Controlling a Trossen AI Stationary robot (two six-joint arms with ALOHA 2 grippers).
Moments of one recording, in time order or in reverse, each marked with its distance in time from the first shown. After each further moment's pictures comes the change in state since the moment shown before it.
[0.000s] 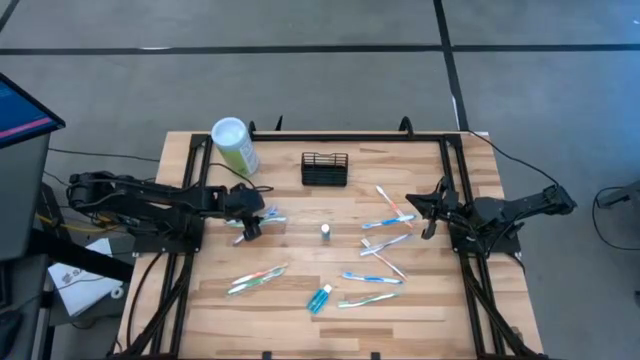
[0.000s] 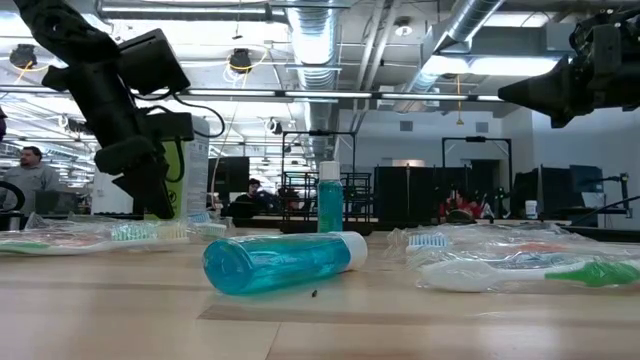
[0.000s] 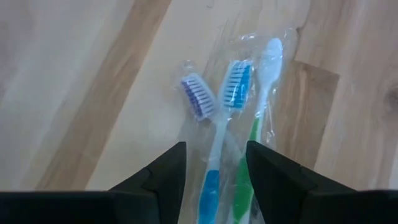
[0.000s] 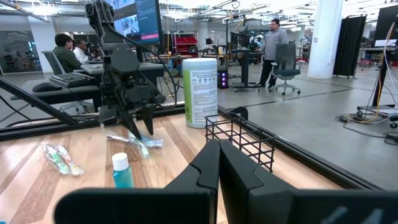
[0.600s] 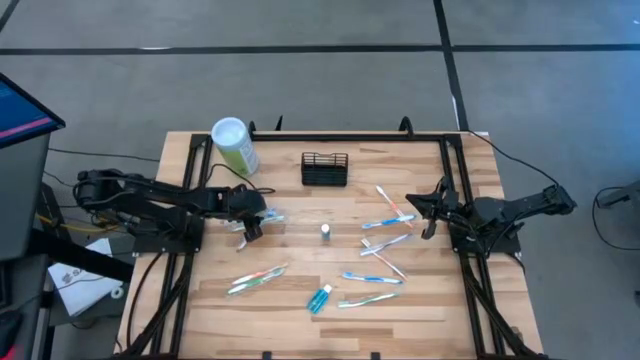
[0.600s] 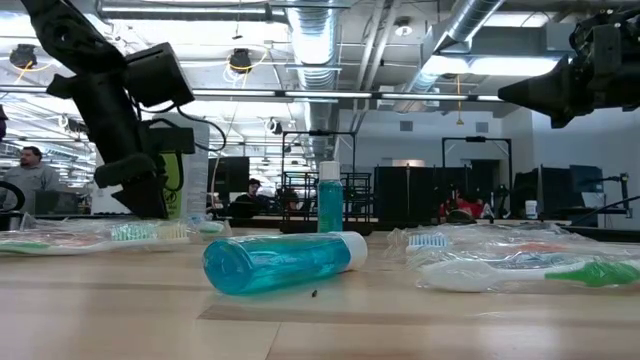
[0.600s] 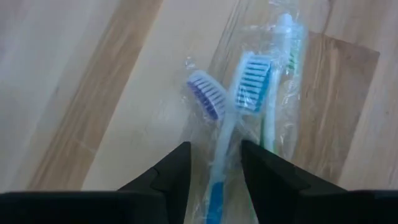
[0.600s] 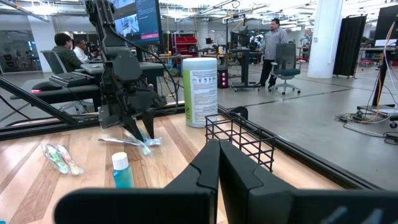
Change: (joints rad) left arm 0.000 0.090 -0.001 0.019 -0.024 0.000; right arm 0.000 0.000 0.000 -0.002 0.000 0.000
